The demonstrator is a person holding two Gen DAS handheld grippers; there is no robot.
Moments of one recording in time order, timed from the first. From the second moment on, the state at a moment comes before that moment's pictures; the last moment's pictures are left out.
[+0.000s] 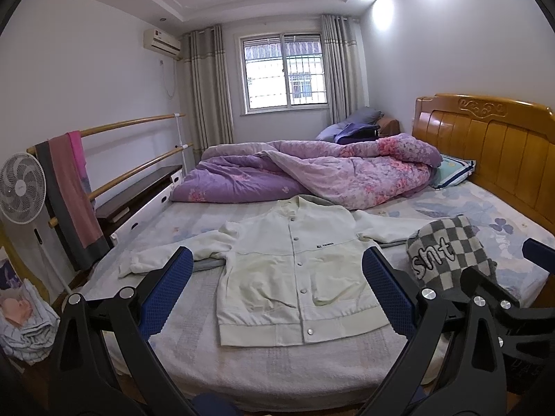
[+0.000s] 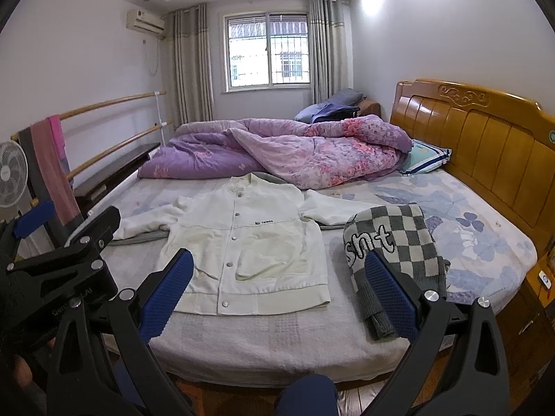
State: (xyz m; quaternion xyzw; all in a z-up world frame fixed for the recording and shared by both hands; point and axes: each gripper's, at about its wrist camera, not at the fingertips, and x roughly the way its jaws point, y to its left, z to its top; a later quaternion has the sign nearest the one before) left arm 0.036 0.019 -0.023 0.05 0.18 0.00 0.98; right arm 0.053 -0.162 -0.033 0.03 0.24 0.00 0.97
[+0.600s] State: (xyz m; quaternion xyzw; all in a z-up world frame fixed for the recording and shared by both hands) left arm 0.172 0.025 -0.078 0.03 0.26 0.00 0.96; right arm 0.173 -0.151 -0.091 0.03 0.31 0.00 0.95
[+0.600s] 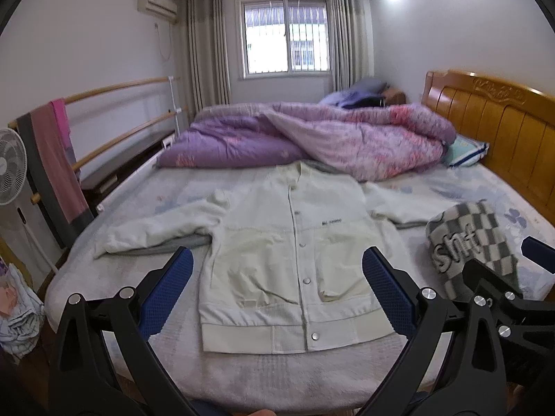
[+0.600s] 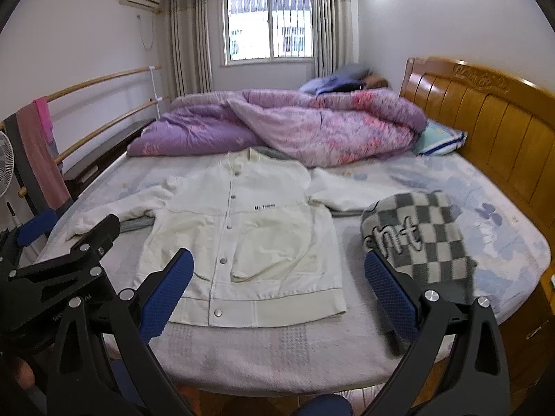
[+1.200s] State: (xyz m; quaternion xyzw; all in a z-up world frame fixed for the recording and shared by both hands) left arm 0.422 0.053 -0.220 0.02 0.40 0.00 0.92; right arm 0.404 -0.118 -0.231 0.02 0.43 -0.03 0.90
